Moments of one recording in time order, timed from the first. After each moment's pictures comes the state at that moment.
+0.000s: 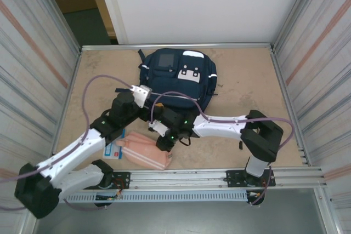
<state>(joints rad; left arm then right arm) -0.63 0.93 0.66 -0.18 -0.07 -0.11 1.11 1.68 1.05 -0.37 -0.34 0.17</state>
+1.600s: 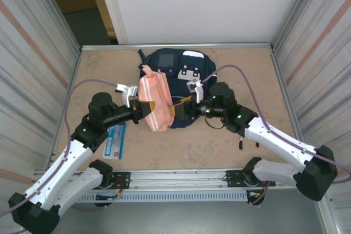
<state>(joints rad) -0.49 0.76 0.69 -0.16 0.60 -0.48 0.72 1.10 0.84 -0.04 -0.55 0.52</state>
